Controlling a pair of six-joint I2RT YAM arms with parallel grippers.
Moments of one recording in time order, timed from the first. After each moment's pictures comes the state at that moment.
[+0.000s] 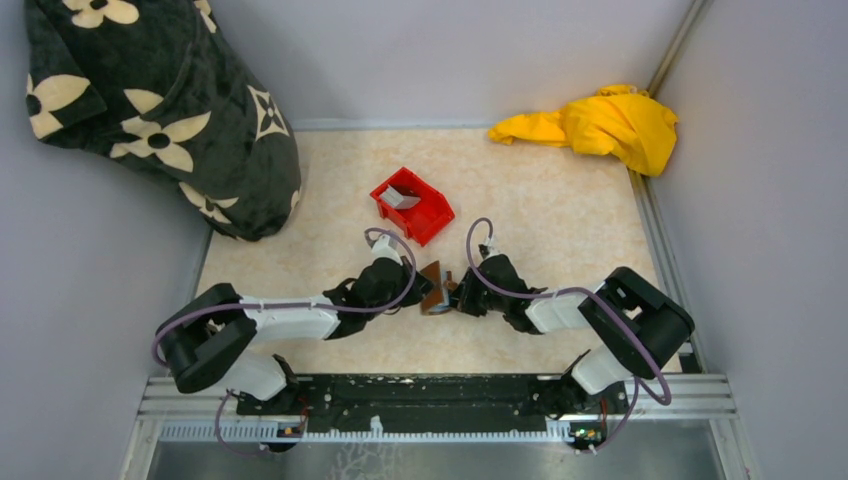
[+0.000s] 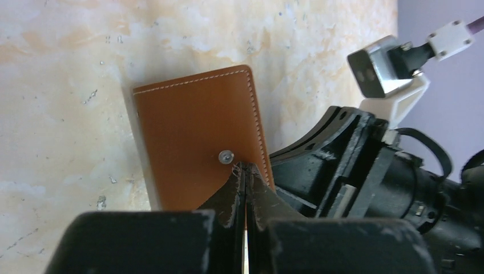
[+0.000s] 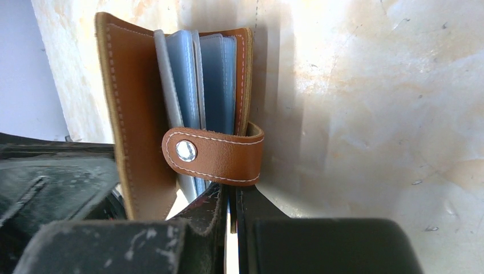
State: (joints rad) left arm -0.96 1.42 0.51 0.44 -0.23 -1.03; right arm 0.74 1.49 0.38 0.46 -0.16 0.99
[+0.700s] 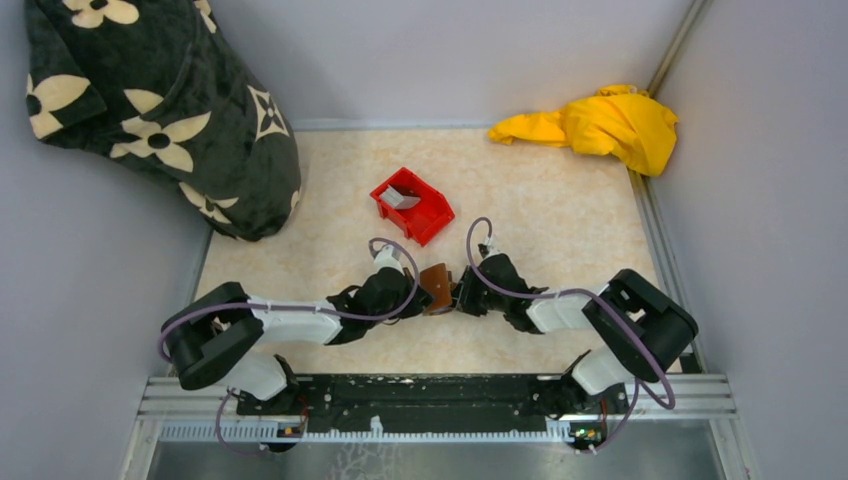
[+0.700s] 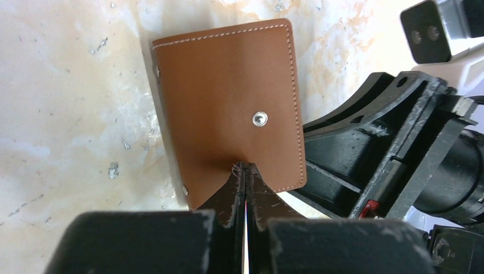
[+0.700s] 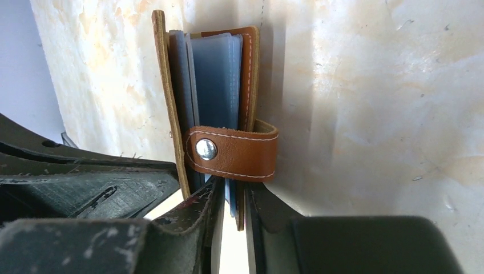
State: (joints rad) left arm -1.00 1.46 0.48 0.42 -0.22 -1.06; right arm 0.74 1.47 0.38 0.43 -0.16 0.97
